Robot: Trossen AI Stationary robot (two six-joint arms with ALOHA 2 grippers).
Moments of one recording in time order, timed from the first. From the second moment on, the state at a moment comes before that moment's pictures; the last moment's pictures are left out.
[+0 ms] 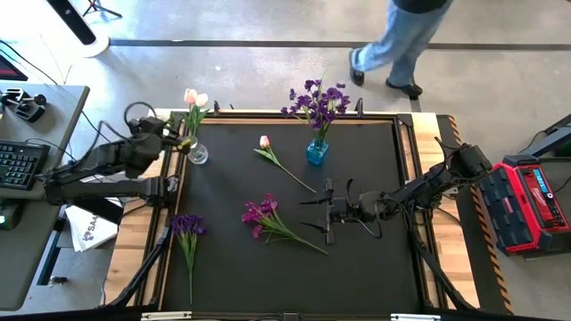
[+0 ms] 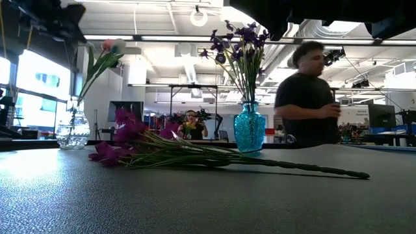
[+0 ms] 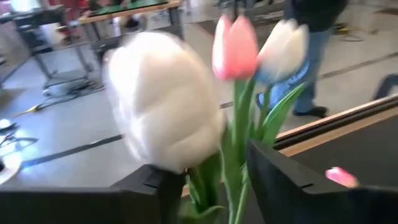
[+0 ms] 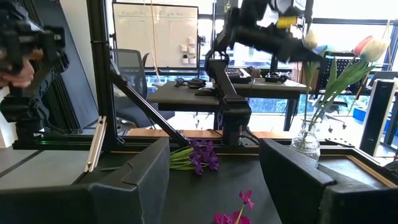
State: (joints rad) left arm 0.19 0.45 0.78 -0.86 -1.03 -0.33; right arm 0.35 1.55 0.60 1.06 0.33 -0.06
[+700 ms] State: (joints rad) left arm 0.20 0.65 0.98 -0.87 -0.93 -0.16; right arm 0.31 1.54 0.60 0.77 0.34 0.18
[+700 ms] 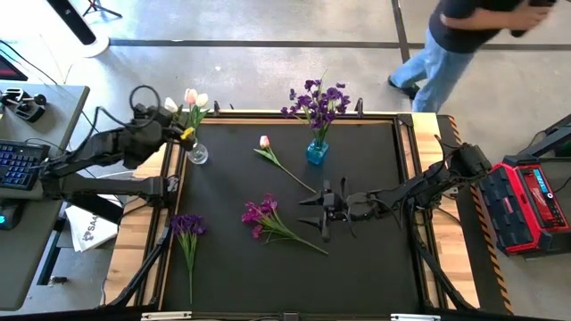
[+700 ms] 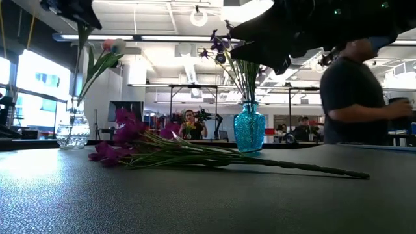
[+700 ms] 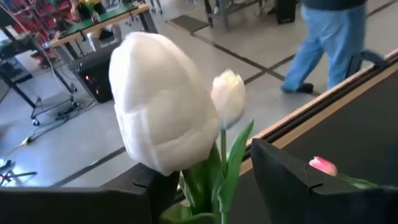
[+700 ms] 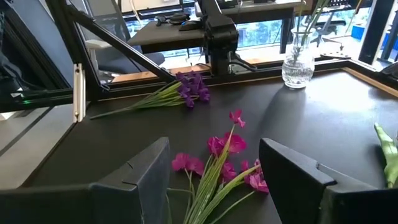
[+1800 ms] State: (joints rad) left arm 0.57 0.69 0.97 -0.97 -0.53 -0.16; right arm 0.31 1.54 0.60 0.74 0.33 0.18
